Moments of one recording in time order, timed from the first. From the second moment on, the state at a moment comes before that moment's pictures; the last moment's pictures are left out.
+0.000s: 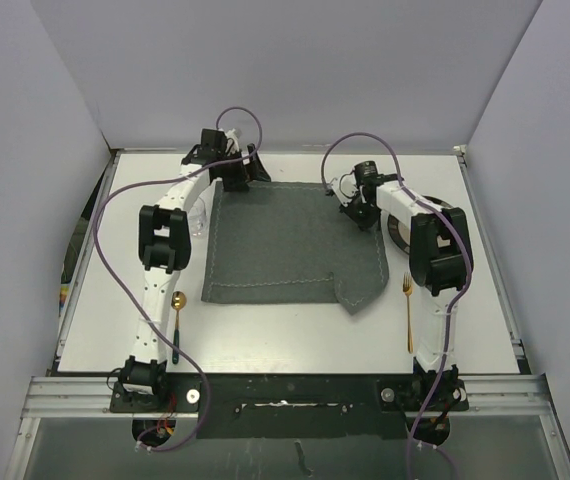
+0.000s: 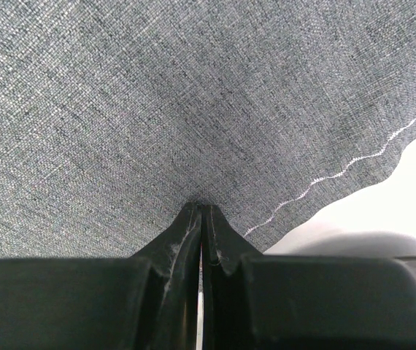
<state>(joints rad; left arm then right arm) -0.20 2.64 2.35 -0.52 0.51 -0.45 0.24 2.14 1.62 -0.69 -0.02 -0.69</state>
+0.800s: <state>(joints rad) -0.18 2.33 2.02 -0.51 0.43 -0.43 0.22 2.15 1.64 -0.72 -0.06 -0.70</state>
